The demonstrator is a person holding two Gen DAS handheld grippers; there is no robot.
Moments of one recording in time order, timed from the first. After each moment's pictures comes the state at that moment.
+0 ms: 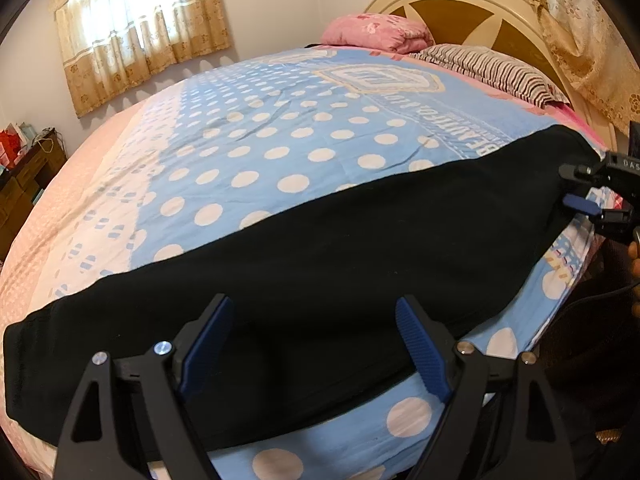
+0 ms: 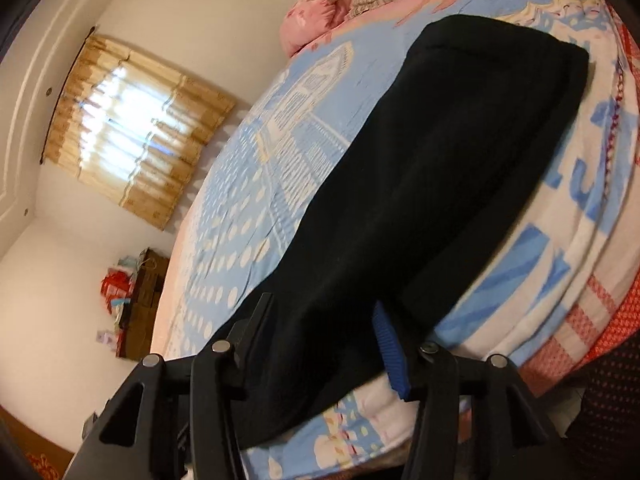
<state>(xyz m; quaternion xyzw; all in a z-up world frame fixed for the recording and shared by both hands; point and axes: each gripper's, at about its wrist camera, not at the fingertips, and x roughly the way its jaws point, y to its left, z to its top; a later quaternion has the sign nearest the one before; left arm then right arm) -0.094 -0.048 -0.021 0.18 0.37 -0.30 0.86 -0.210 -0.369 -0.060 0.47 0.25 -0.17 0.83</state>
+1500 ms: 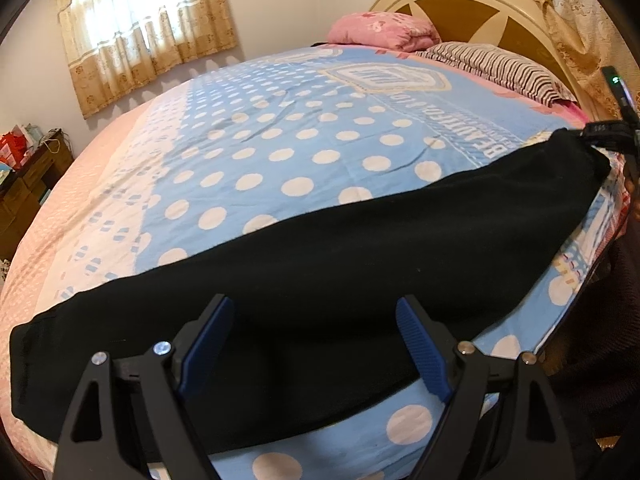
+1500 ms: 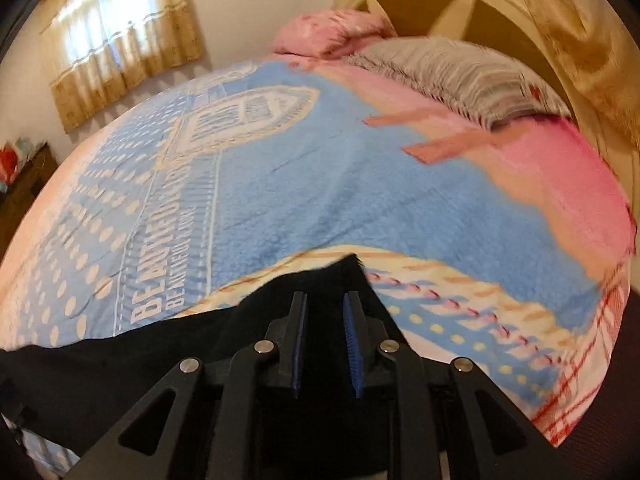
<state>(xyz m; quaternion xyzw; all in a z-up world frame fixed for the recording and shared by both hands) -0.094 -0.055 -0.019 0.18 0.37 -0.28 0.87 -0.184 -0.471 -0.008 0.16 0.38 -0.30 0.86</state>
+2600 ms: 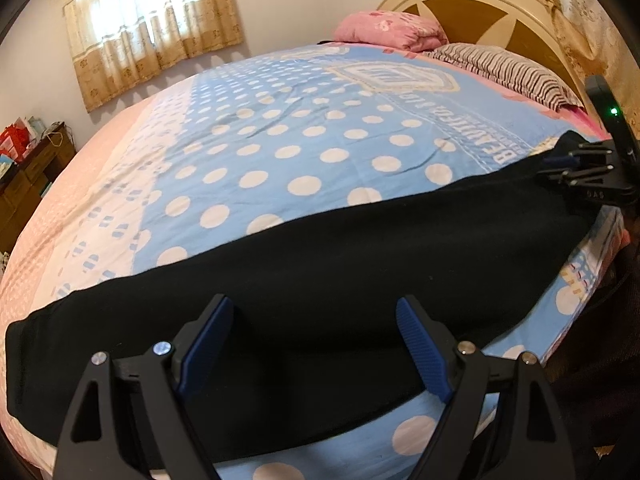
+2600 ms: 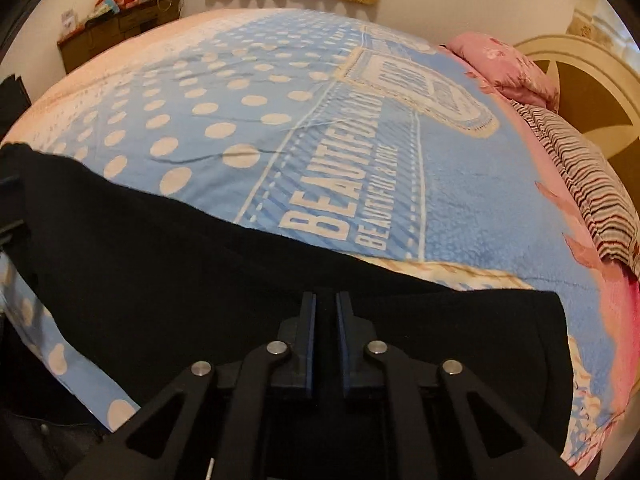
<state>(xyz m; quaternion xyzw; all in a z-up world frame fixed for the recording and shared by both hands) -0.085 -0.056 -0.023 0.17 0.37 -0.27 0.87 -0.125 -0.362 -0.025 -0.04 0.48 -0.11 0.87</state>
